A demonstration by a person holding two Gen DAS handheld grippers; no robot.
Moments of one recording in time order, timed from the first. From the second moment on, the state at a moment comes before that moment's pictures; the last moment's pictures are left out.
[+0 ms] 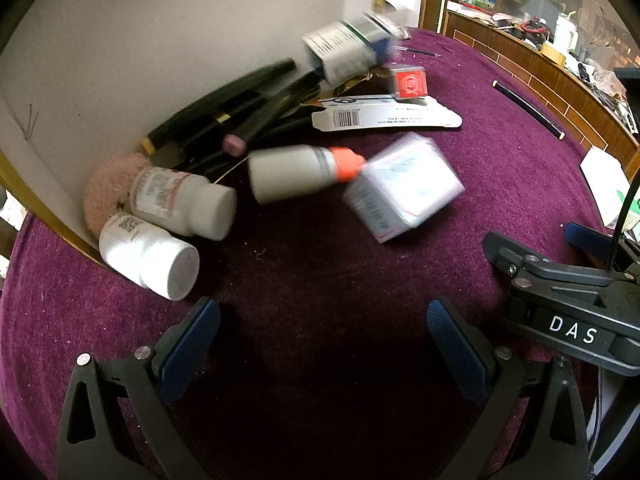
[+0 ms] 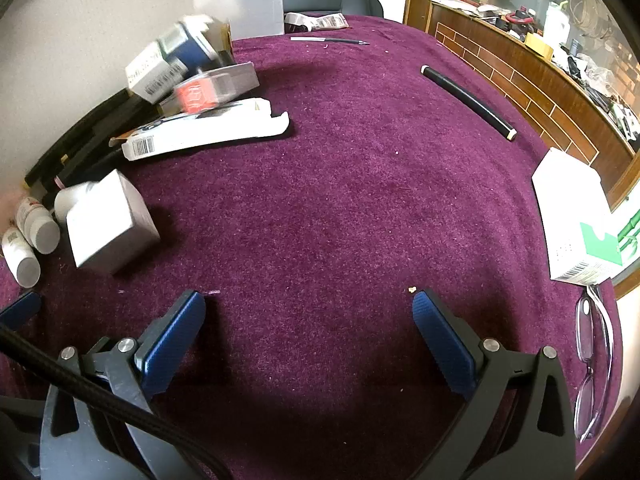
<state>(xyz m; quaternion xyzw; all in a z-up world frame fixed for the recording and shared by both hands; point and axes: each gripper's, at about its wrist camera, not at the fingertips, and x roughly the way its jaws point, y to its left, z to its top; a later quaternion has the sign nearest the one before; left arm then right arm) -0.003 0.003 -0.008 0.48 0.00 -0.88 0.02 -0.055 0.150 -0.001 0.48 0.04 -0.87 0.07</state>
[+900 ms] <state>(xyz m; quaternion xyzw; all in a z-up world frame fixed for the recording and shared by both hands) -0.003 0.003 -0.007 0.48 0.00 -0.88 0.02 -0.056 0.150 -0.001 0.48 0.04 -0.87 0.07</state>
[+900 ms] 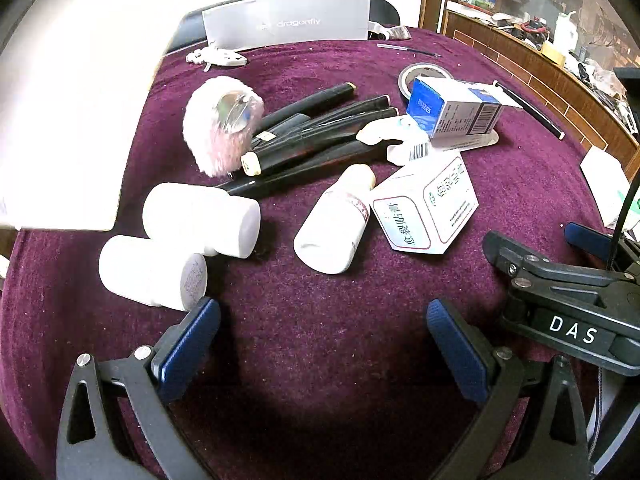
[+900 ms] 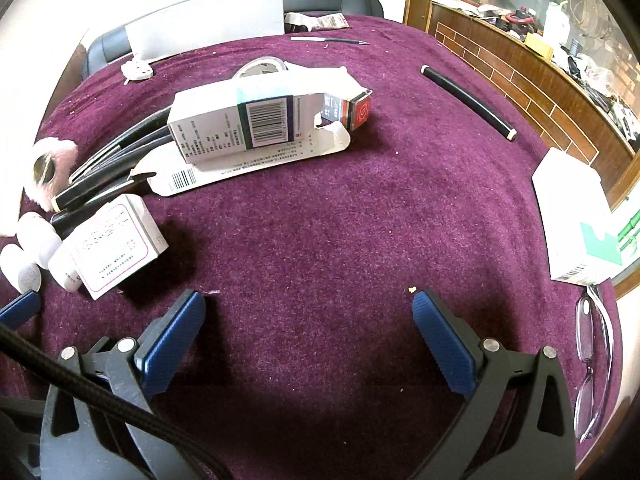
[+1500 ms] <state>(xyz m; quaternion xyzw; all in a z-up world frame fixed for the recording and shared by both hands) -0.003 0.003 -0.007 0.48 0.00 -0.88 0.03 -0.057 0.151 0.000 0.48 0.04 -0.87 0.07</state>
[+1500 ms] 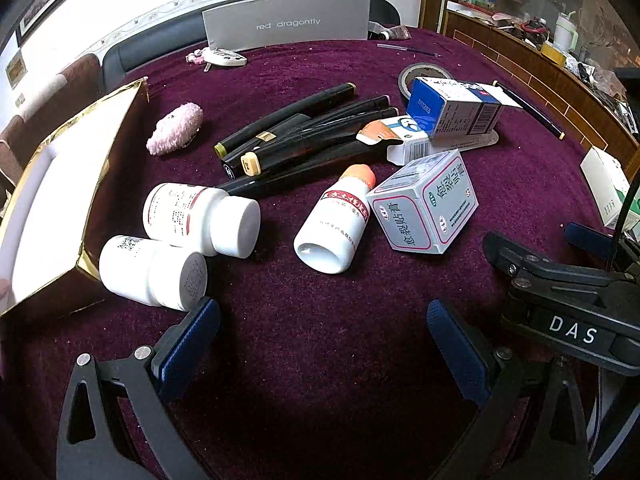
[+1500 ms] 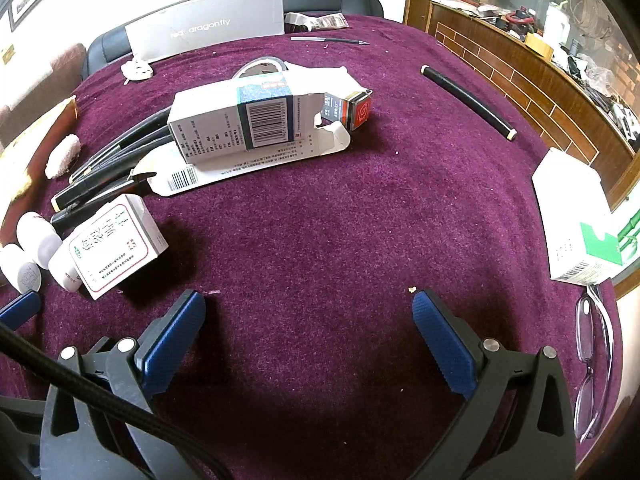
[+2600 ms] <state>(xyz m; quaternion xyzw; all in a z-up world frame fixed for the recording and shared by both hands) -0.003 0.001 -0.007 0.48 0.00 -0.88 0.03 -0.057 0.152 0.000 0.48 0.03 -0.87 0.07</state>
